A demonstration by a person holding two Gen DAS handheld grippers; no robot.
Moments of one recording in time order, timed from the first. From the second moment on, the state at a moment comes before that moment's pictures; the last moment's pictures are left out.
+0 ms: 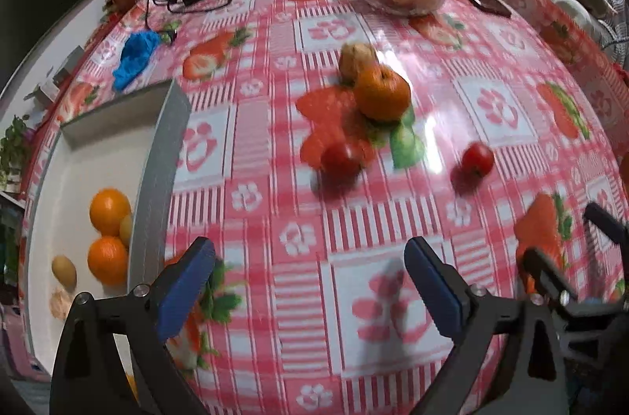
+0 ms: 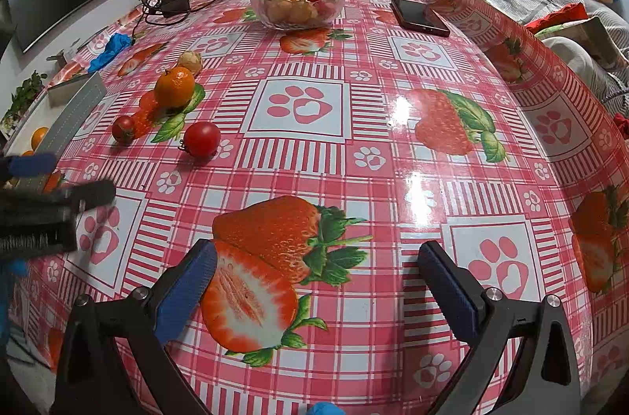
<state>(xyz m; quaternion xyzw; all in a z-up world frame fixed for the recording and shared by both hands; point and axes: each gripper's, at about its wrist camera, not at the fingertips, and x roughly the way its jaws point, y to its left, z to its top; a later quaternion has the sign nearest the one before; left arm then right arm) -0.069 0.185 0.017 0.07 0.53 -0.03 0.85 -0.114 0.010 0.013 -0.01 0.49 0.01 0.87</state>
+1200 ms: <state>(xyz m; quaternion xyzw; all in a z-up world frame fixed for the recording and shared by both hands) -0.068 0.197 0.012 0.03 0.50 -0.09 0.86 -0.072 0.027 0.008 -0.02 0.56 0.04 0.83</state>
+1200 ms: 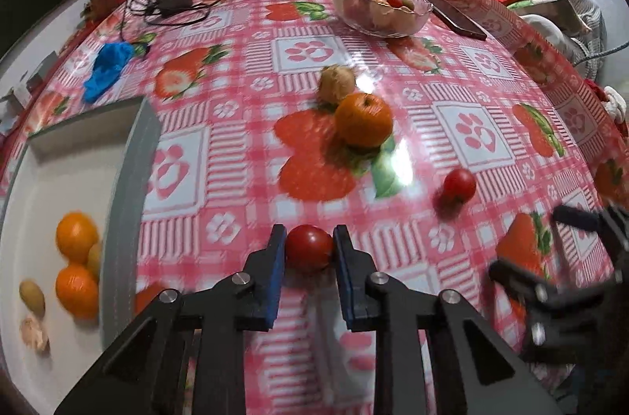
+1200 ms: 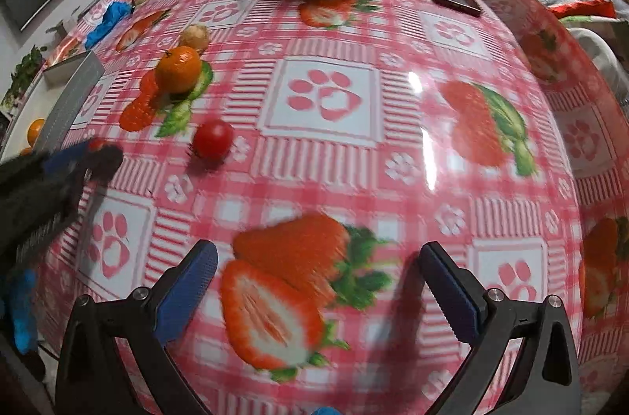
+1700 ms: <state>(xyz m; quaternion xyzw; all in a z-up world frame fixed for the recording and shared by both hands) -0.093 0.225 0.012 0.00 0.50 -0.08 0.86 -0.033 0.082 0.015 -0.04 0.53 0.07 0.84</state>
